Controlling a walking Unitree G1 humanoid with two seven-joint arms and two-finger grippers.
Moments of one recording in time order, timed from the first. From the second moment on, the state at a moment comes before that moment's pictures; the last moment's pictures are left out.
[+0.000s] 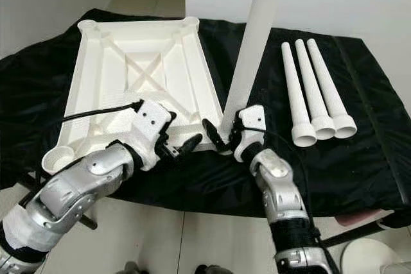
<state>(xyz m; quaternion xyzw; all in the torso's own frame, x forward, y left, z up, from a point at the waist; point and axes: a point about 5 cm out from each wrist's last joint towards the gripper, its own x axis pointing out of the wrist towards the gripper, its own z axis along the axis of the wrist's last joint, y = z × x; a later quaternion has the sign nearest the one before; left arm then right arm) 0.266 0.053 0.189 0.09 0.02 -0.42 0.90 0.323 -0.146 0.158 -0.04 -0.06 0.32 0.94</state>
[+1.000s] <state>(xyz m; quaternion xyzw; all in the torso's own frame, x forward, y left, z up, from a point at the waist) 0.268 0.056 0.189 0.11 0.03 -0.41 0.90 0.332 -0.160 0.150 -0.02 -0.04 0.27 0.96</state>
